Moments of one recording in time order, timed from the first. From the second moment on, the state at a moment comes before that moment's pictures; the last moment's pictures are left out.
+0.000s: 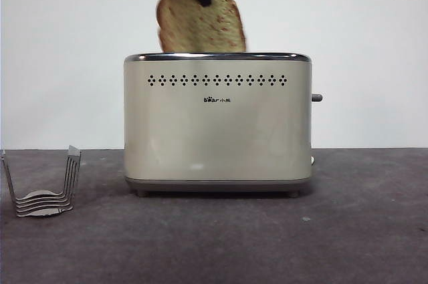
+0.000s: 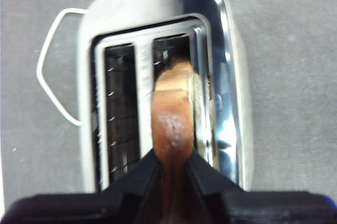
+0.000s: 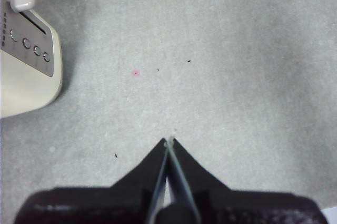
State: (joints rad) left arm -0.65 1.92 2.21 -1.29 0.06 1.01; right arm 0.03 0.85 1.15 -1.18 0.03 0.22
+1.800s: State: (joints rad) left arm -0.68 1.69 2.21 -1.16 0.15 0.78; right arm 0.03 0.91 1.15 -0.90 -0.14 0.17
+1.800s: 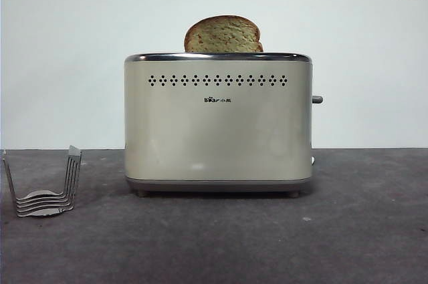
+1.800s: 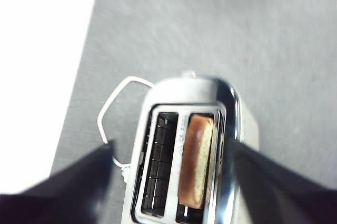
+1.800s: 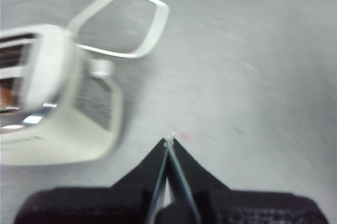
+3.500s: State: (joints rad) left arm -0.64 1.28 1.95 -1.32 0.10 0.04; right arm 0.03 1.79 1.34 -0.44 -0.81 0.28
